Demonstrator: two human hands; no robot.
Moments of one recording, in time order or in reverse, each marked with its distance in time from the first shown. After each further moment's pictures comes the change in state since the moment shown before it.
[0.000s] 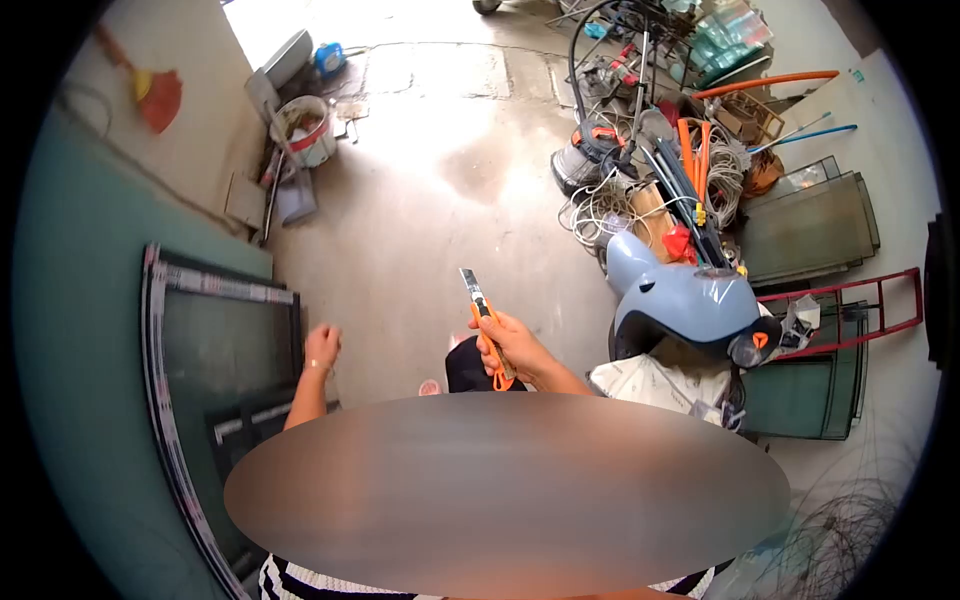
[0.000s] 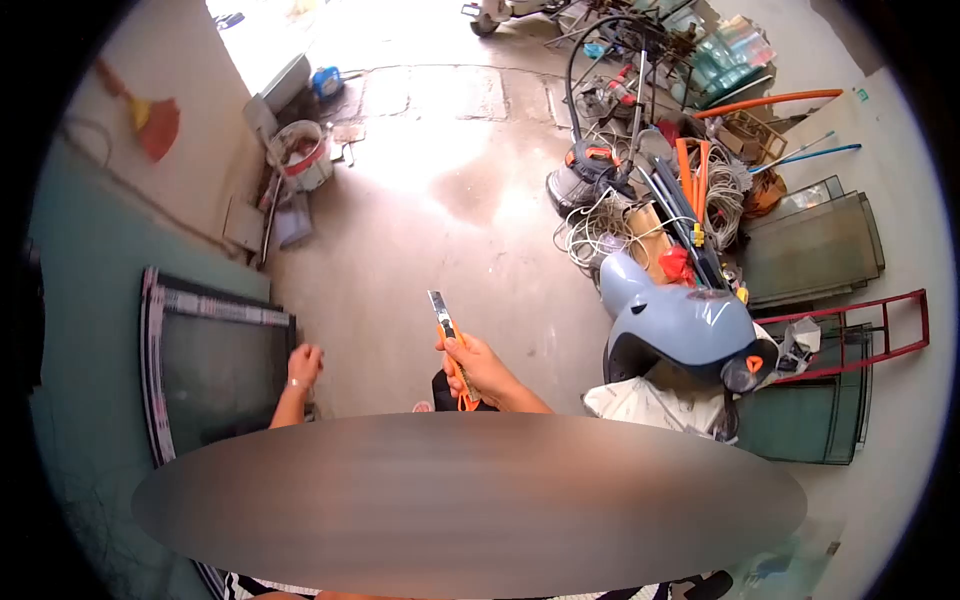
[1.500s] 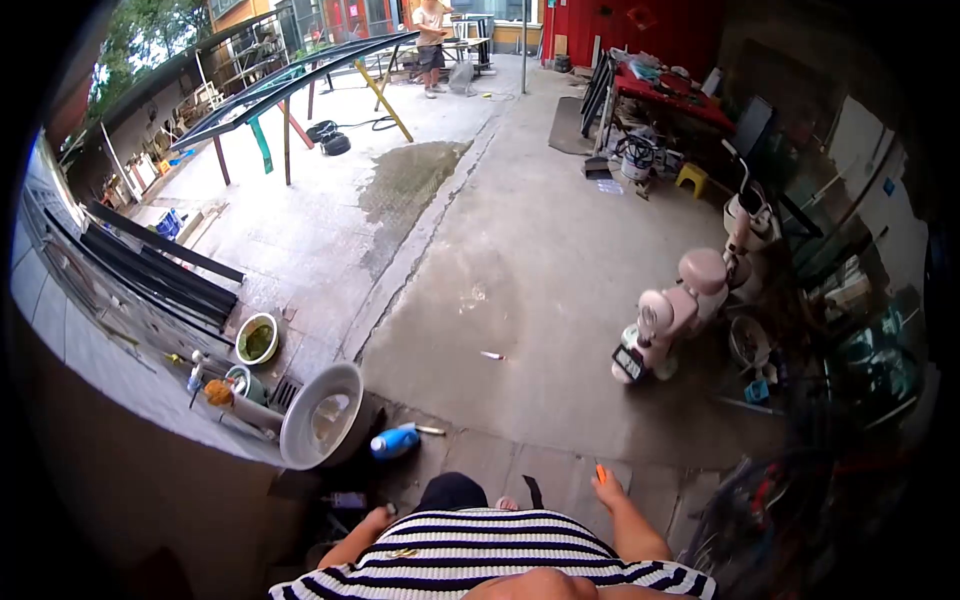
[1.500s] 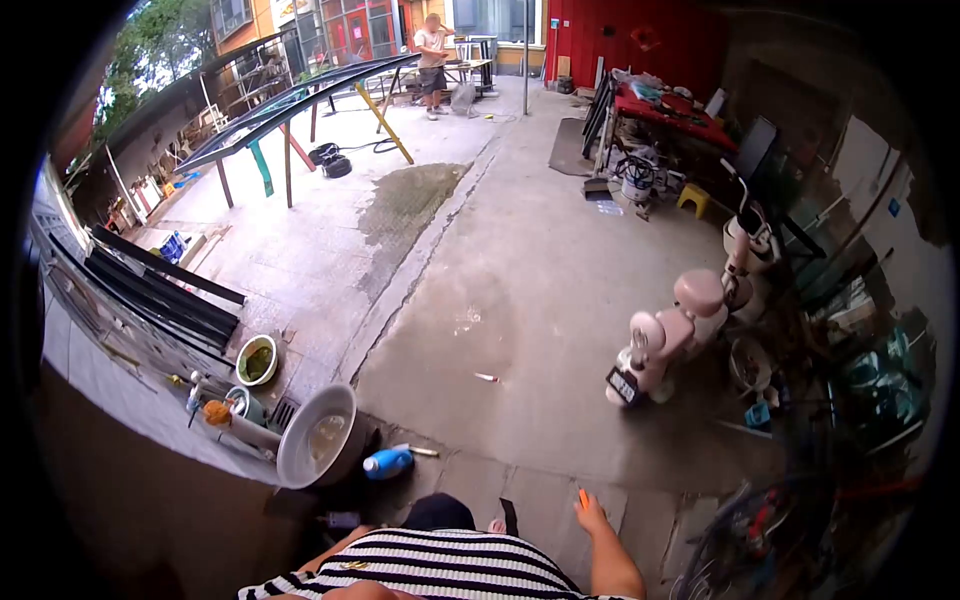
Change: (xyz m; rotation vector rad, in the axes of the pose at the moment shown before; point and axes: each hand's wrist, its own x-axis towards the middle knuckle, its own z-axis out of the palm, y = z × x) left_hand 1.377 0.076 0.013 0.036 -0.365 -0.289; right_hand 1.434 -0.756 -0.423 -1.232 0.524 -0.082
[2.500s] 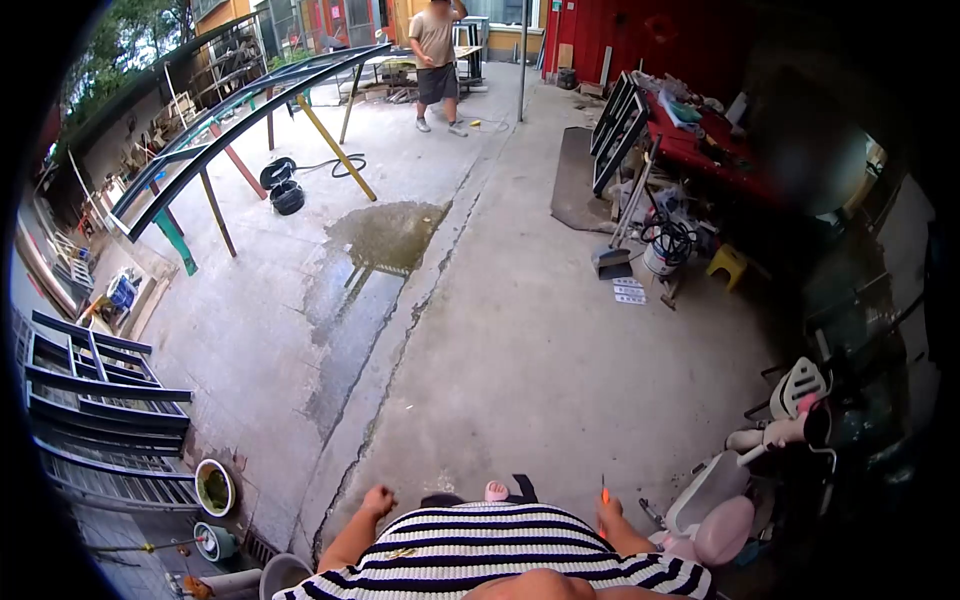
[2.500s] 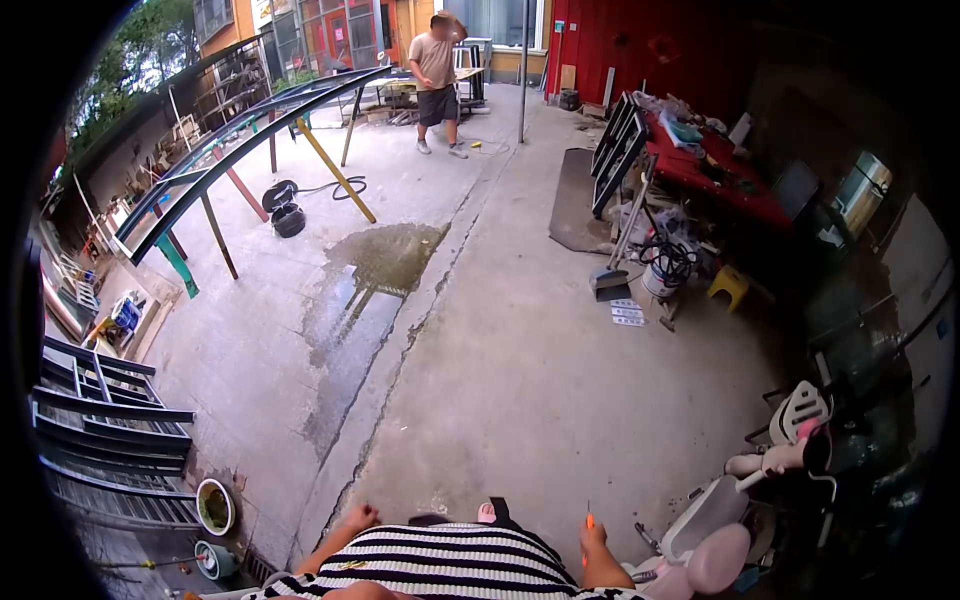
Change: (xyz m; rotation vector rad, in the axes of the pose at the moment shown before) left_hand 0.837 0.562 -0.536 -0.186 0.170 -0.306; right_hand 0.957 -0.292 -0.120 0.259 -0.142 0.629
